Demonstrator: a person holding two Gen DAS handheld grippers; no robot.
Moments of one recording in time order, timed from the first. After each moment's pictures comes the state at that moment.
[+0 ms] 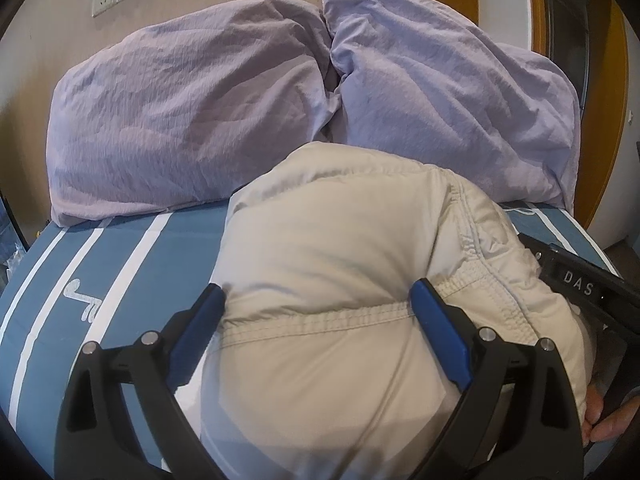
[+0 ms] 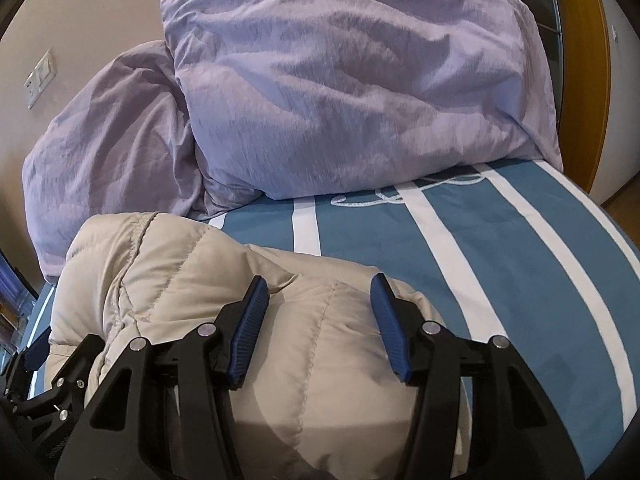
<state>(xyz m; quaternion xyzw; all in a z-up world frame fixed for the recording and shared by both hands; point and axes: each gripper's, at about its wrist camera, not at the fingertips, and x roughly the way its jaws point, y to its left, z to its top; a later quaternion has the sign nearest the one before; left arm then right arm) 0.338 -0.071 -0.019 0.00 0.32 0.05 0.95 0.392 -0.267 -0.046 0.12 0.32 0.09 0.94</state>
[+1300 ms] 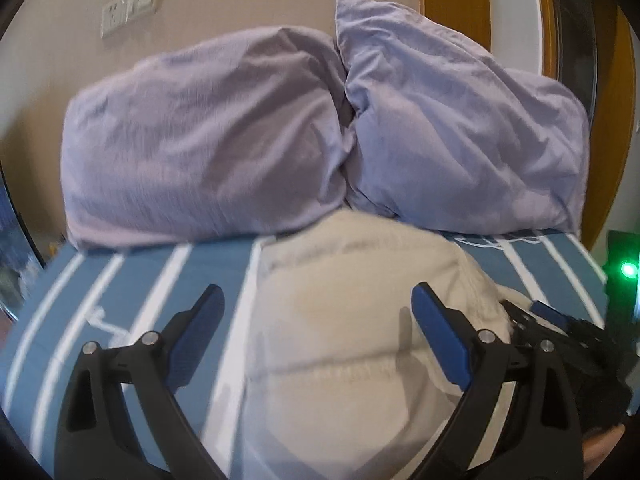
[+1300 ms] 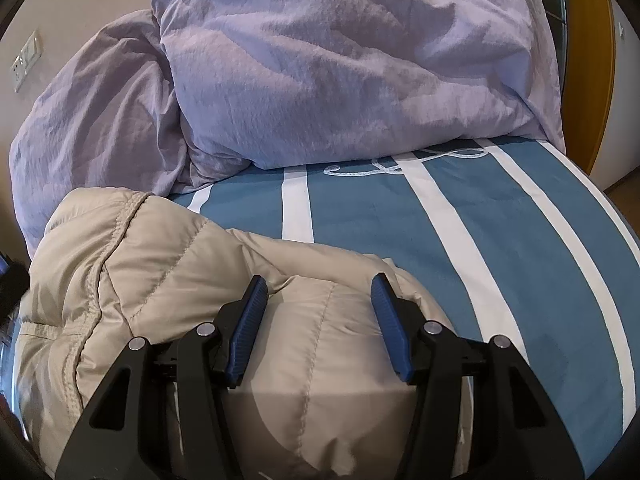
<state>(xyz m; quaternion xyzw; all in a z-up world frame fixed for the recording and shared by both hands) 0.348 -0.065 0.024 0.01 0.30 0.07 0.95 0.405 -0.260 -0.061 0.11 0.37 0.08 0.92</state>
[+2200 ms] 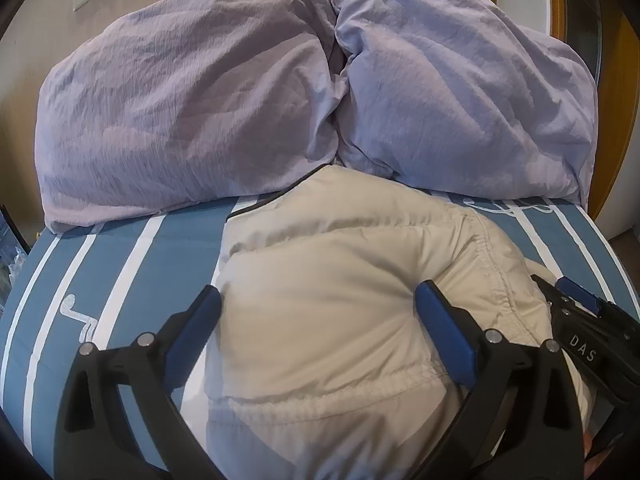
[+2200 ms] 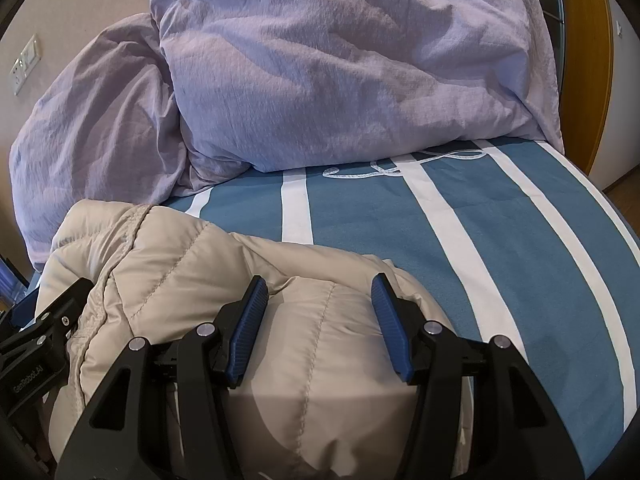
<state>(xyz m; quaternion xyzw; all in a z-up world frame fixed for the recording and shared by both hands) 0.382 -0.065 -0.015 0.01 0.36 0.05 0.93 0.404 -0.261 -0.059 0.11 0.36 0.08 0.92</state>
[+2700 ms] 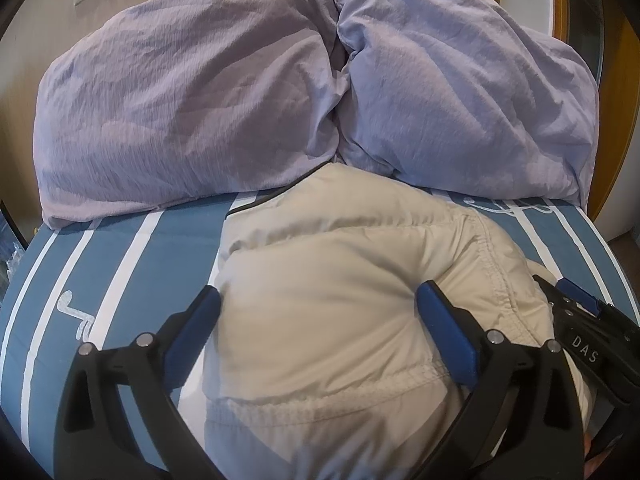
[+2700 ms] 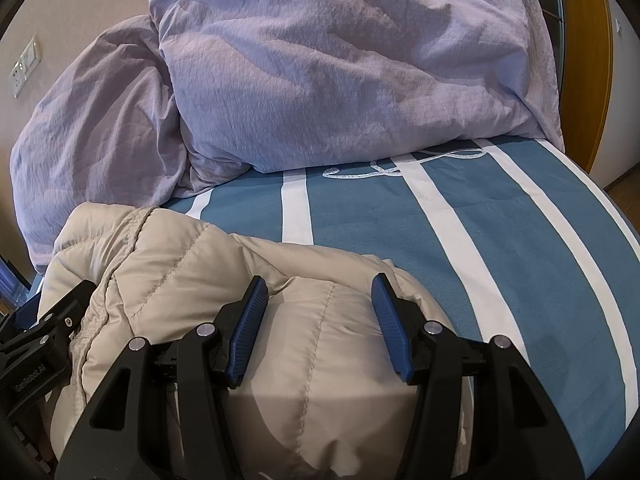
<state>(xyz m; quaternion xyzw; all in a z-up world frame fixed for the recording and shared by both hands) 0.385 -0.063 -0.017 0.00 0.37 0.05 0.93 0.404 -0.261 -0.059 0.11 0.36 0.08 0.92</state>
